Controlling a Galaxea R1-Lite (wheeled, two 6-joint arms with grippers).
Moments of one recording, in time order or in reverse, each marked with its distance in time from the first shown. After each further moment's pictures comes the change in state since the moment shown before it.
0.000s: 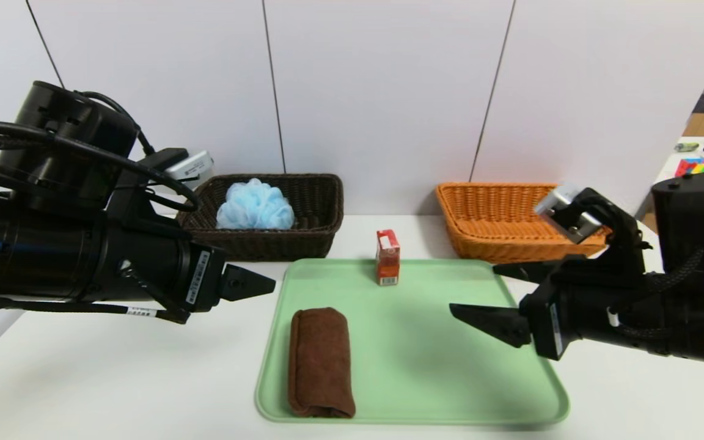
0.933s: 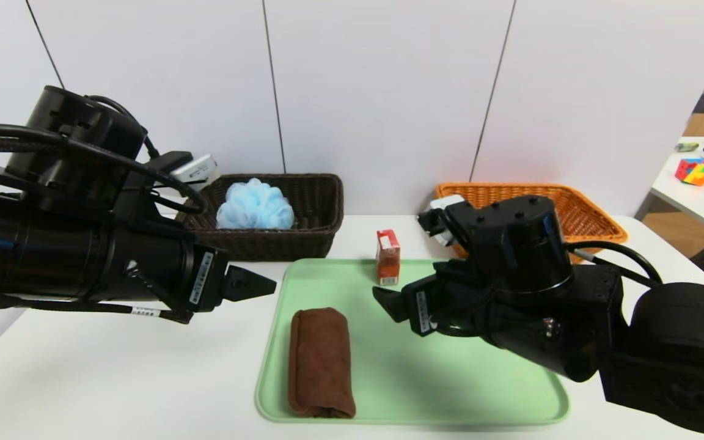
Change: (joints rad) left arm 0.002 0.013 0.000 0.000 0.002 0.003; right arm 0.246 0.306 -0.150 -0.155 -0.462 0.181
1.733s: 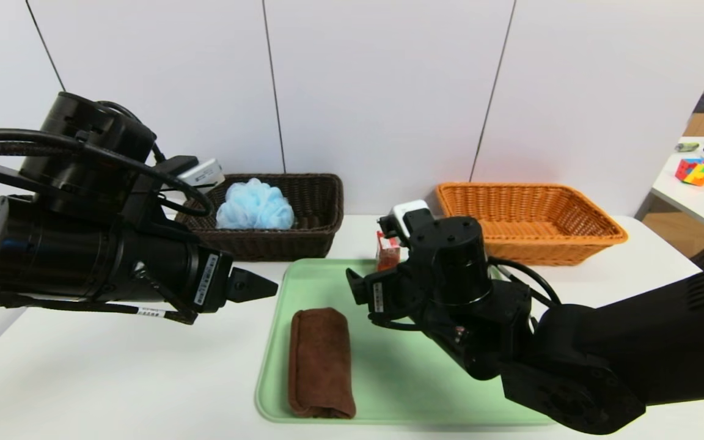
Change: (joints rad) left arm 0.004 0.016 0.001 0.000 0.001 -0.003; right arm 0.044 0.197 -0.050 -0.262 -0.162 -0.017
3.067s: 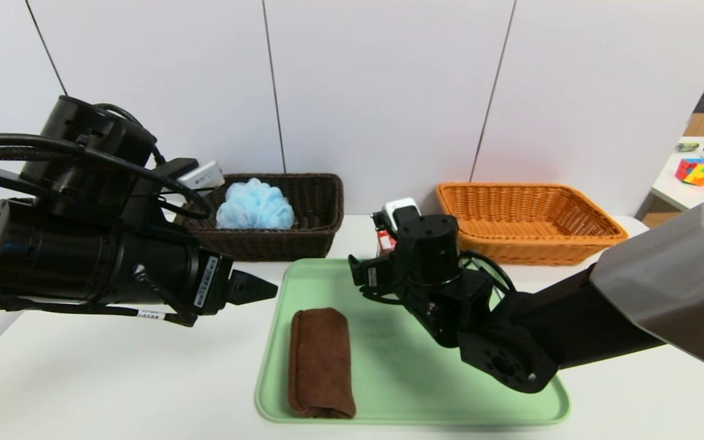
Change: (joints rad) left arm -0.001 -0.002 0.012 -0.008 0.000 0.000; right arm -0.082 0.159 -0.103 -0.110 0.000 -0.067
